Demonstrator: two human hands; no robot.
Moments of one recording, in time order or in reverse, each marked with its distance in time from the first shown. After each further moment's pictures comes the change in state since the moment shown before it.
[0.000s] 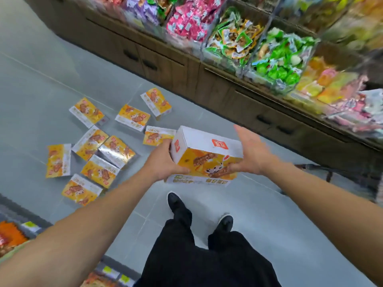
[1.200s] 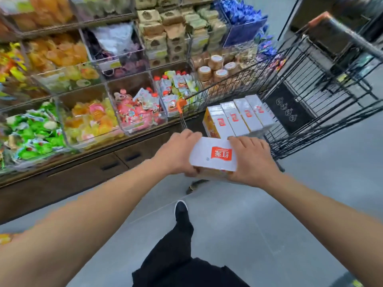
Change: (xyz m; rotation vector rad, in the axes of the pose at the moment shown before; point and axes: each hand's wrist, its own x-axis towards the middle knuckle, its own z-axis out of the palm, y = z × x) left_hand -0.031 0.457 0.581 1.050 -0.447 1.199; right_hand -0.435 0.482 -0.080 -0.131 0.525 0.711
